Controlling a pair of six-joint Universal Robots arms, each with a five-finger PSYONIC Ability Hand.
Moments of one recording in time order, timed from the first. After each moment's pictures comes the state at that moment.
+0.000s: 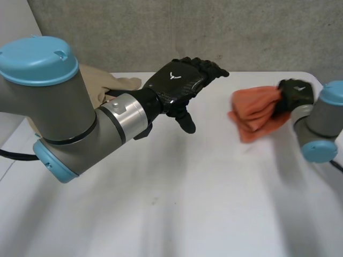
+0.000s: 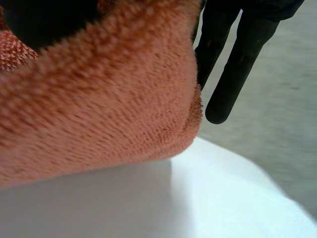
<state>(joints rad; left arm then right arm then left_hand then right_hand) 4.11 -2.02 -1.16 3.18 -1.08 3.28 1.69 -0.58 0.87 -0.26 1.54 3.03 0.18 0.21 0.21 0.20 0.05 0.88 1.09 1.14 1.20 0.96</state>
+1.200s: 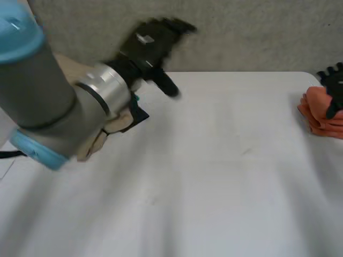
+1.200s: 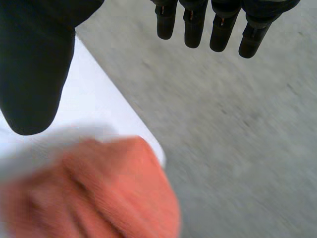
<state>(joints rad) 4.14 -1.94 -1.13 3.21 -1.29 3.26 1.46 -0.89 1.24 -0.35 1.31 2.50 0.18 0.21 0.21 0.20 0.05 0.22 0.21 0.21 0.21 0.05</state>
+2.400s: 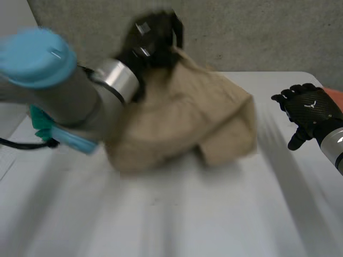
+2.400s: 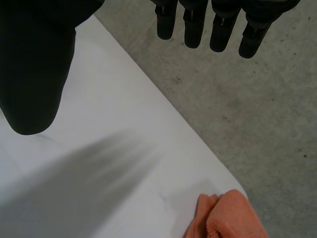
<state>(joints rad) 4.13 -2.12 -1.07 3.45 -1.35 3.01 1.63 -1.39 1.77 -0.21 1.25 2.57 1.16 1.20 1.19 1.20 0.99 0.22 0.21 0.21 0.21 0.05</state>
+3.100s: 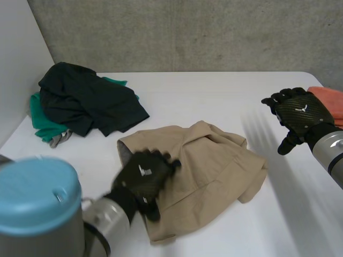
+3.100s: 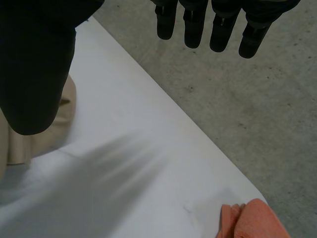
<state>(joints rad) 3.93 -1.77 -1.79 3.18 -1.61 3.33 1.69 -1.42 1.79 -0.20 1.26 2.62 0.30 0.31 0.31 0.30 0.13 0.22 0.21 0.21 0.21 0.05</state>
